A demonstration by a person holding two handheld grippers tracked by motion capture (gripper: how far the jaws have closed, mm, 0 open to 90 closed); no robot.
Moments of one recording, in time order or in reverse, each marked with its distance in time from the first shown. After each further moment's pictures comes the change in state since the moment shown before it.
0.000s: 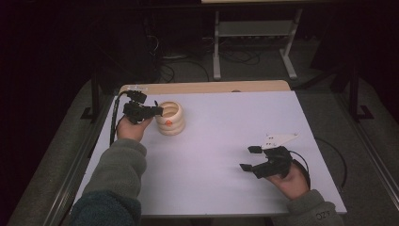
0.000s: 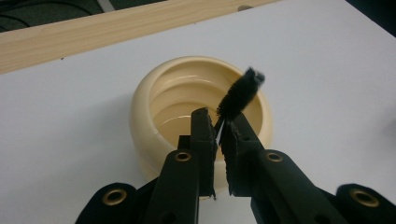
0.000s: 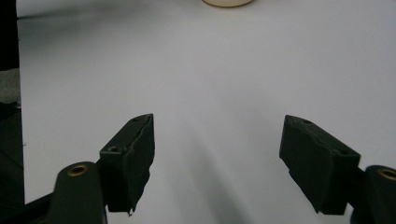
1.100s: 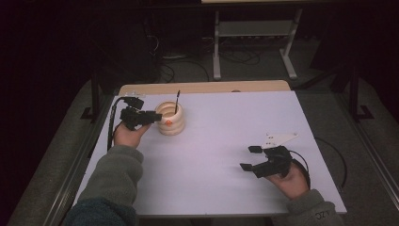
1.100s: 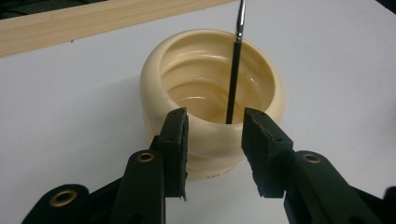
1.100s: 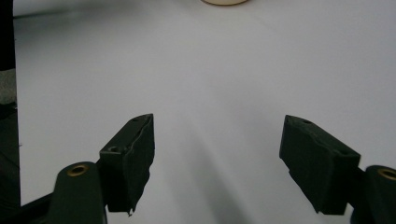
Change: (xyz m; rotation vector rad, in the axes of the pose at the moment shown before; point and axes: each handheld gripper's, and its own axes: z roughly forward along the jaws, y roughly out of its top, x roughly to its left) left arm 0.002 -0.019 -0.004 0.009 0.024 0.004; right arm -0.002 -0.001 0.001 0.002 -0.004 0.003
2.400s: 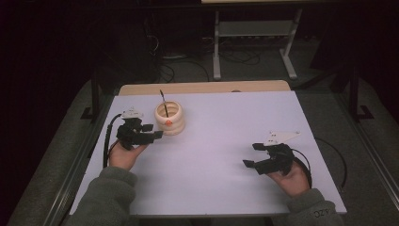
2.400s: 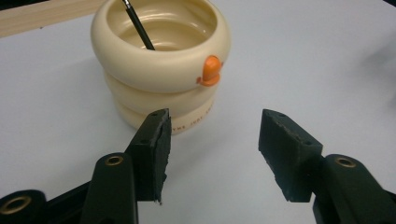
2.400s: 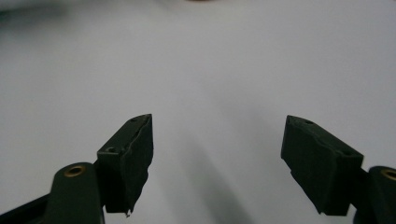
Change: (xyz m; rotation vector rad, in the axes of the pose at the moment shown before) left arm -0.025 -0.048 -0.021 -0.035 -0.049 0.097; right arm -0.009 -0.003 -0.001 0.009 -0.066 0.041
